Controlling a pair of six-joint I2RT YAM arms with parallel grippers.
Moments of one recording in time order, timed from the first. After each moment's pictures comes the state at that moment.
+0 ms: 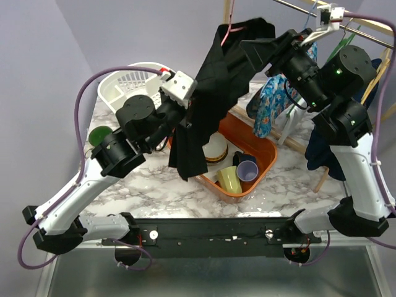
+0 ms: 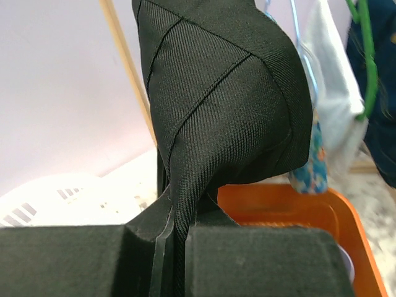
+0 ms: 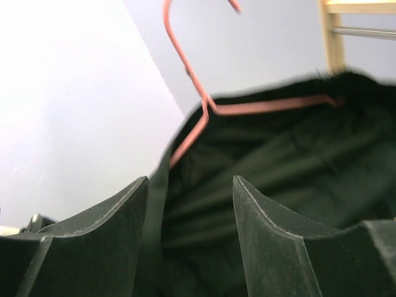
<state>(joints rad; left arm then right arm) -0.92 1.19 1.60 -0.33 -0.28 0.13 0.63 1.35 2.03 -0.40 0.01 0.38</state>
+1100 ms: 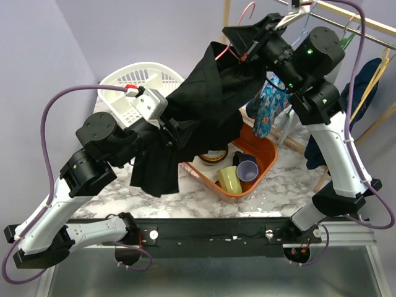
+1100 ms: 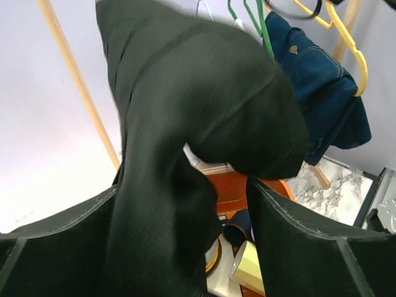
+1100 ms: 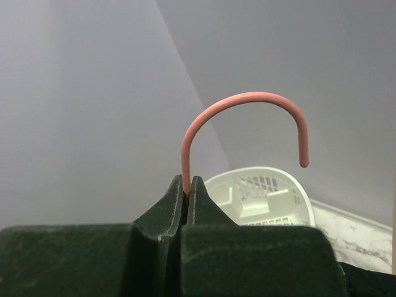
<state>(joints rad) -0.93 0.97 1.51 -0.42 -0.05 0.05 0.63 1.59 2.22 -0.33 -0.08 0.40</state>
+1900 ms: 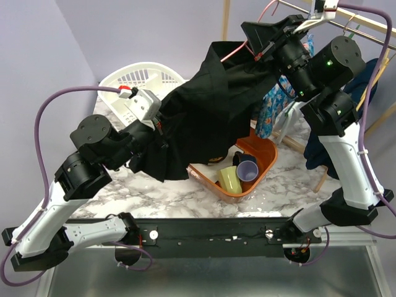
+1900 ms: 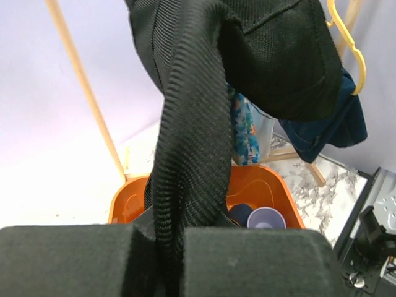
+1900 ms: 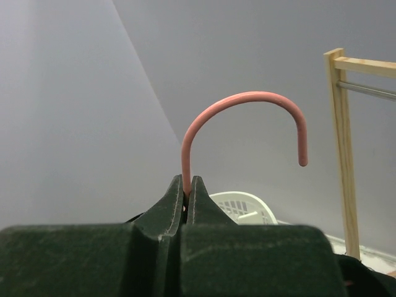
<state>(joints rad) -0.92 0.94 1.51 -0.46 -0.06 0.02 0.65 1.50 2.19 -0.30 0.08 0.30</state>
